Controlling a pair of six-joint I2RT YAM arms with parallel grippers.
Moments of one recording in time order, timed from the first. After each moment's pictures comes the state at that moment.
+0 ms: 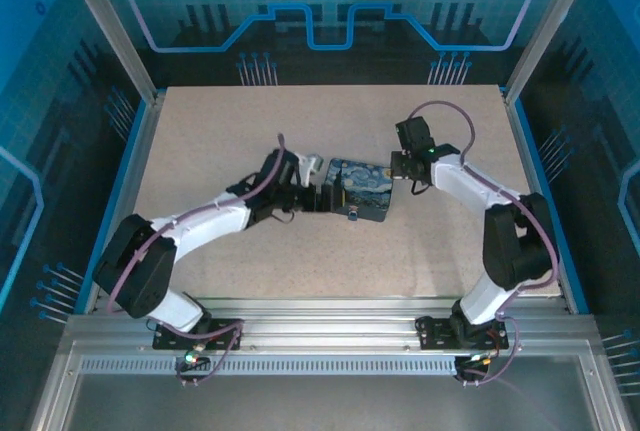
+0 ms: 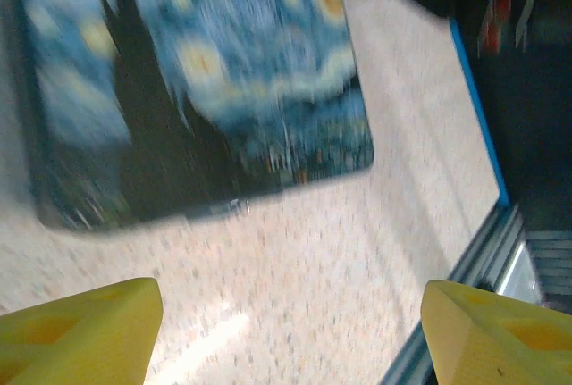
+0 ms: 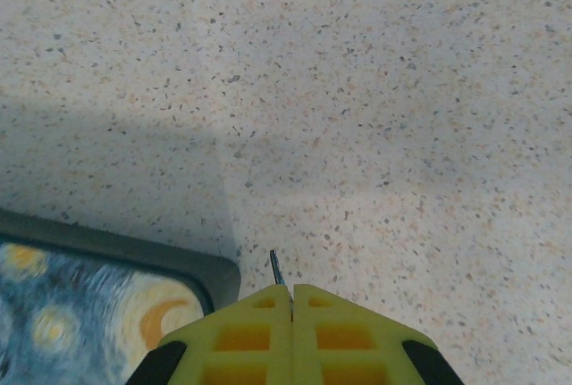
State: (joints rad) left arm -0.60 1.51 0.85 -0.03 0.45 -0.62; right arm 0.31 1.68 1.17 -0.51 0.22 0.31
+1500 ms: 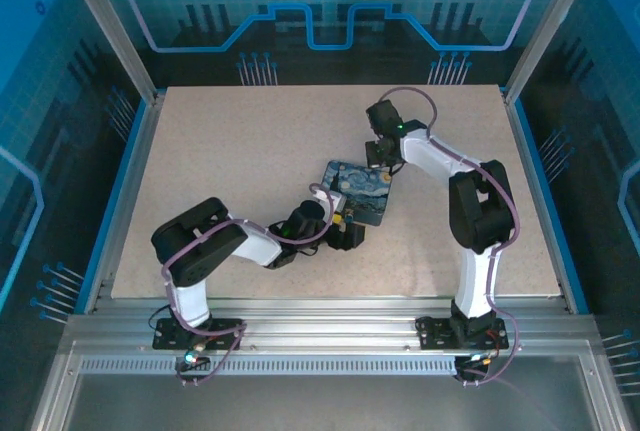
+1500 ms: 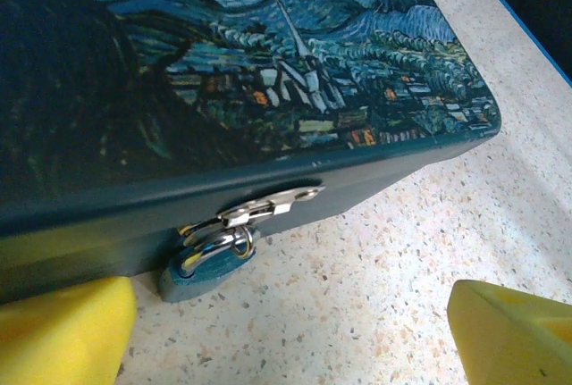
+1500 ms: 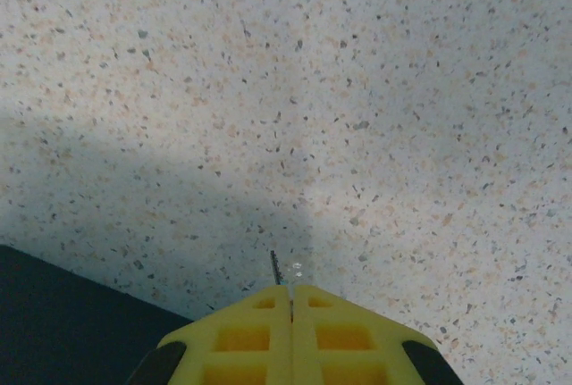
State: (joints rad) left arm -0.81 1.84 0.64 0.72 0.10 -0.53; right arm 0.38 1.97 1.53 -0.68 0.17 0.25
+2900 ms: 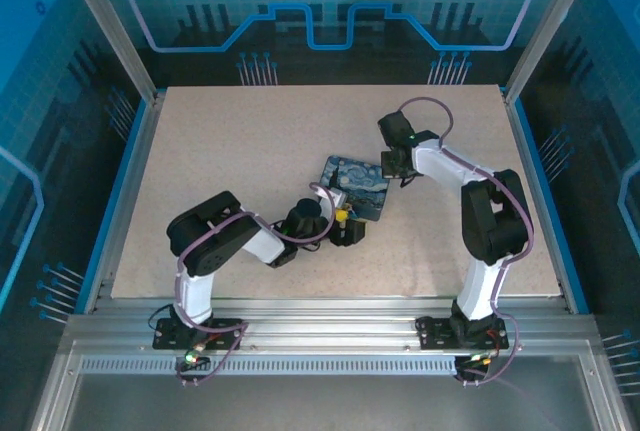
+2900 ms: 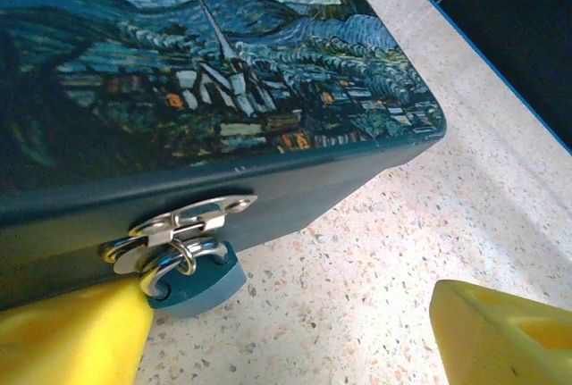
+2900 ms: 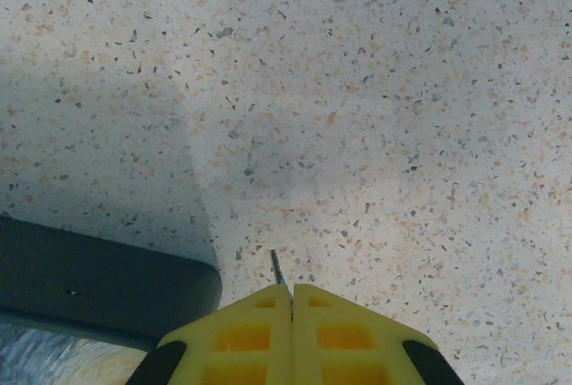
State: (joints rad) left arm -0.77 1.95 0.64 0.93 0.22 -0.51; right arm 0.36 1.86 1.35 -0.68 0.27 0.36
